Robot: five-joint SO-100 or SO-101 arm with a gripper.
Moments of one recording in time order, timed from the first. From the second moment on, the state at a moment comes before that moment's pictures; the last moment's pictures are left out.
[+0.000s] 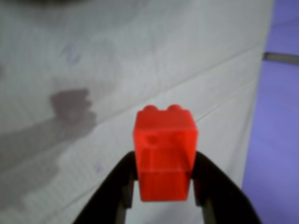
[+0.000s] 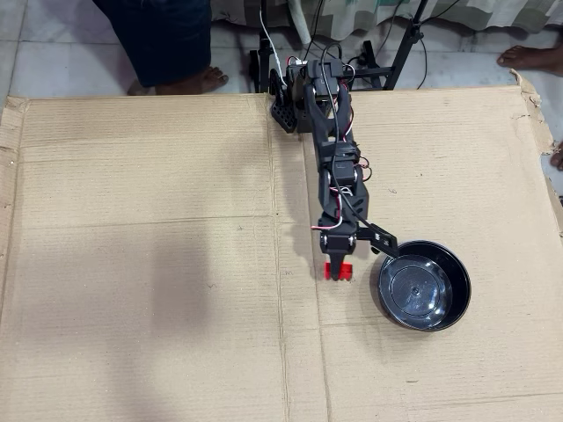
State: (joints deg) arm -5.5 71.3 73.6 56.8 10.1
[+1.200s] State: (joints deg) arm -25.0 63.2 73.6 22.5 27.0
